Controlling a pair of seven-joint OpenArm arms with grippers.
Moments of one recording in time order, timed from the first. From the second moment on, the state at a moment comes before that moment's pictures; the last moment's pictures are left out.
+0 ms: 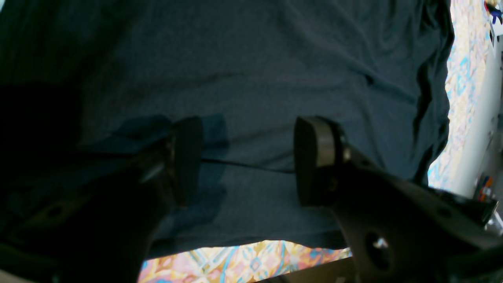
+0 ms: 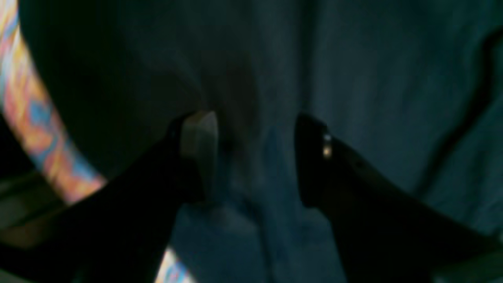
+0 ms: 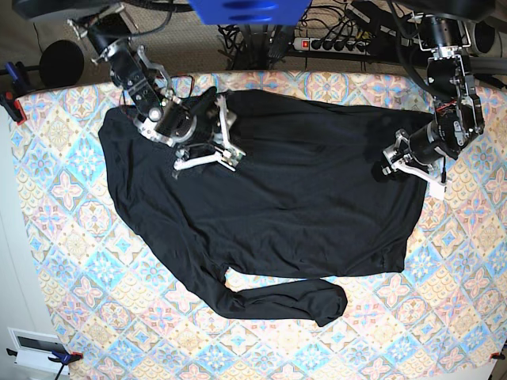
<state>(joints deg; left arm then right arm) 8.5 -23.1 -17.8 97.7 -57.5 7.0 64.6 -1.7 20.6 -30.3 106.3 9.5 24.5 -55.6</state>
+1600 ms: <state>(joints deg) 8.5 -21.6 -18.0 97.5 -57.3 7.2 64.6 -4.0 21.0 -35.7 104.2 9.4 24.7 -56.6</state>
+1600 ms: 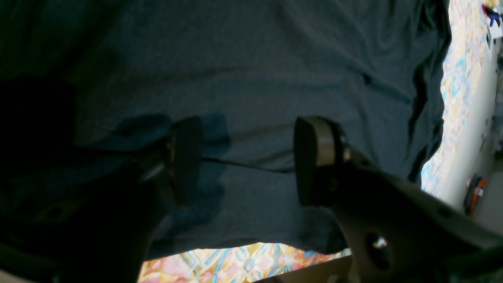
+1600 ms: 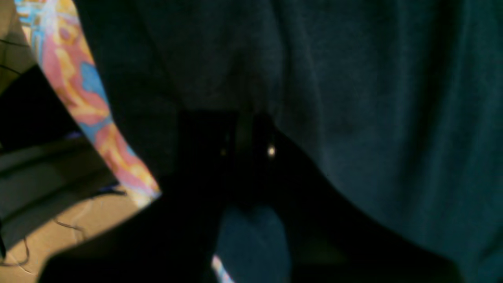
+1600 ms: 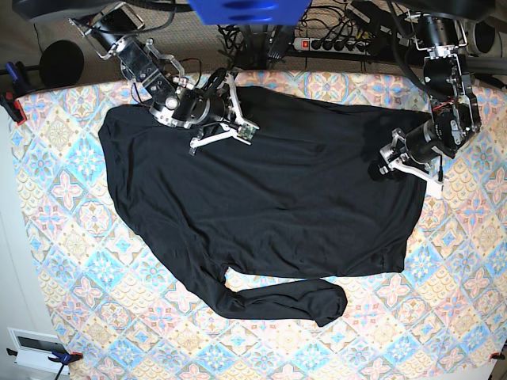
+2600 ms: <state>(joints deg) 10.9 -21.9 -16.3 97.4 -53.4 7.2 64.1 0.0 20.5 -26.6 98.2 13.5 24.7 -48.5</state>
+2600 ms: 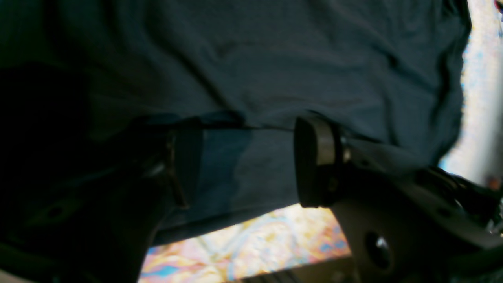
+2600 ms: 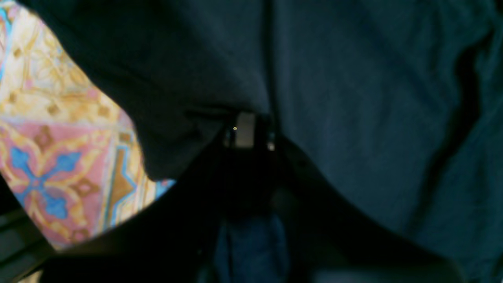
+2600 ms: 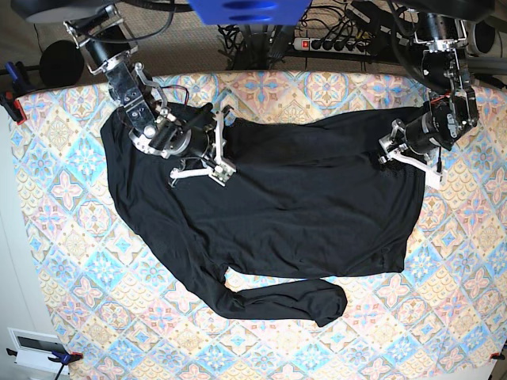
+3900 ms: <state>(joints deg) 11.8 -36.4 5.7 97.4 -47.8 6.8 60.7 -10.3 19.0 -11.2 101.1 12.6 23.9 -45.5</state>
